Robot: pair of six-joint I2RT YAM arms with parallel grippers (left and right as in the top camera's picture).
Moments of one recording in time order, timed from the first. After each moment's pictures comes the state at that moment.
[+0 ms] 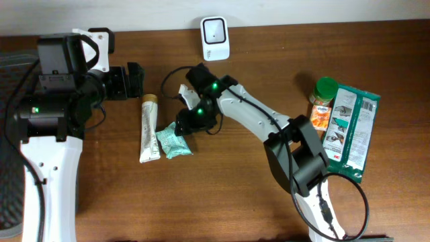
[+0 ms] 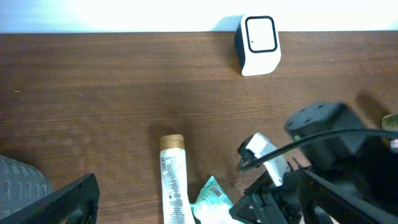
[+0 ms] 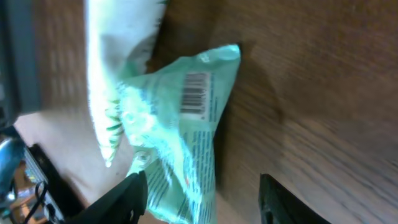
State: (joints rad) left arm 0.00 1.43 1.67 -0.98 0.16 -0.02; right arm 0.62 2.28 1.81 -0.83 -0.58 0.26
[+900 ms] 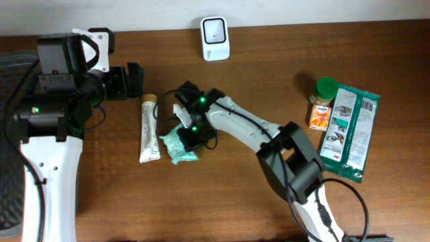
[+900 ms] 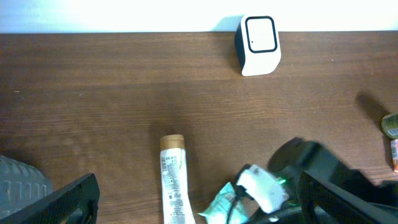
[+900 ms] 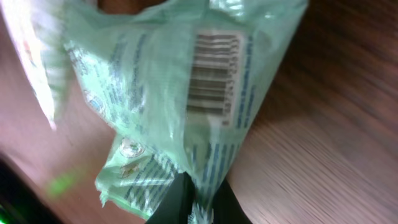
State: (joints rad) left arm 0.00 1.43 1.67 -0.98 0.16 -0.02; right arm 0.69 2.25 1.76 -0.96 -0.42 0.12
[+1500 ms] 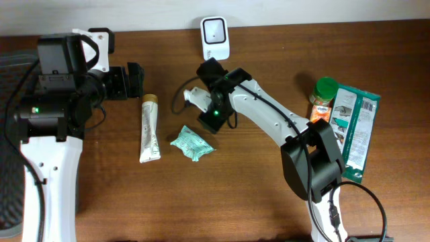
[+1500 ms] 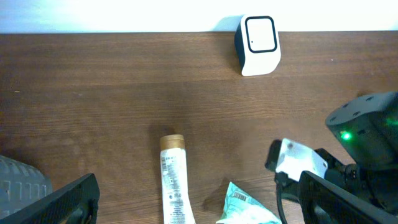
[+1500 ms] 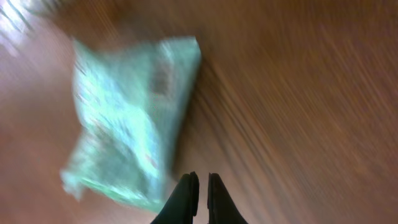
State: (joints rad) left arm 0.00 1.43 1.67 -0.98 0.16 -0.02; right arm 0.57 2.18 1.80 -0.99 -0.35 -0.31
